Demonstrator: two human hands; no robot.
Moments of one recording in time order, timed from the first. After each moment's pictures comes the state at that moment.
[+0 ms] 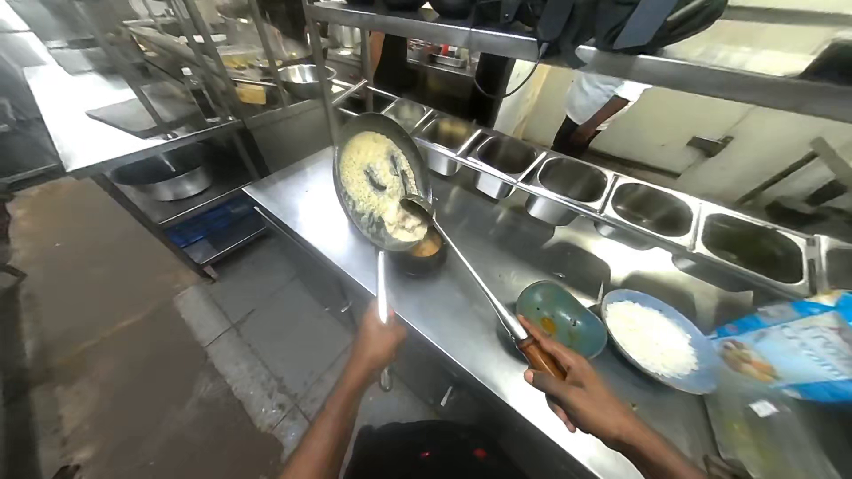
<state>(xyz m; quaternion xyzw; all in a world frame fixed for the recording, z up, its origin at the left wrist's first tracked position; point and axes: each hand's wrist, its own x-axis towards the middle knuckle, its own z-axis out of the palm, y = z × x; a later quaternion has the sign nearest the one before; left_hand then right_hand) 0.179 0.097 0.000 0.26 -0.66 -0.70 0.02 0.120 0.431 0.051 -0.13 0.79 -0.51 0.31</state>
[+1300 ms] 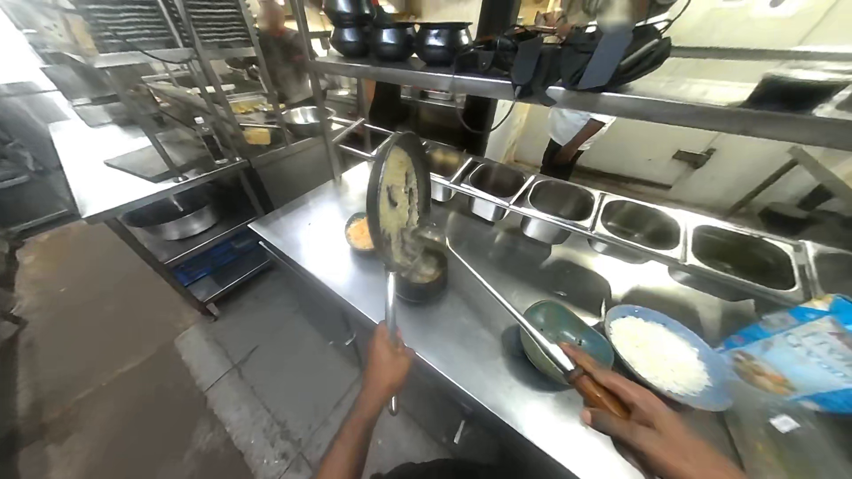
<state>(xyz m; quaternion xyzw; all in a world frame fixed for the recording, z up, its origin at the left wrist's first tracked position) 0.166 0.098 -0.002 0.24 -0.78 -0.57 0.06 0.133 0.476 0.096 -0.18 0.86 -0.41 0.23</state>
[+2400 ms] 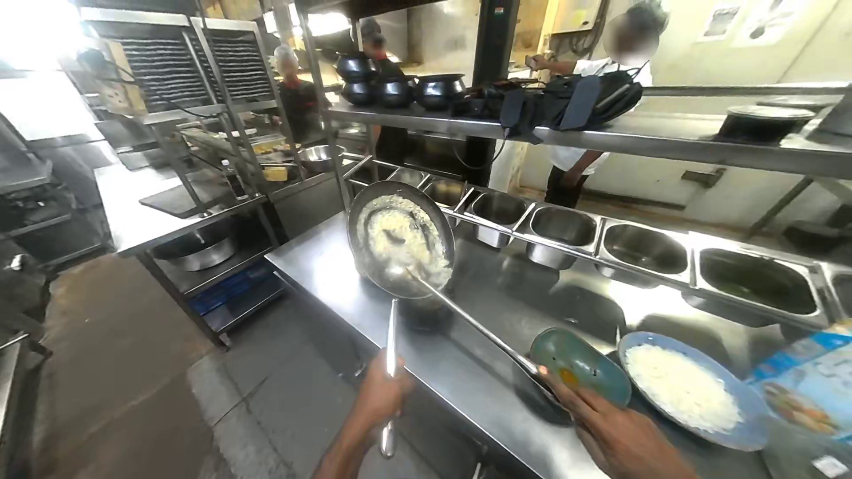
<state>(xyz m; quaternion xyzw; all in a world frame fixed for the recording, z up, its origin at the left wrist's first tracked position) 0.192 0.085 0.041 0.21 -0.66 -0.72 -0.01 0.117 0.462 0.041 -0.36 0.93 -0.09 -0.06</state>
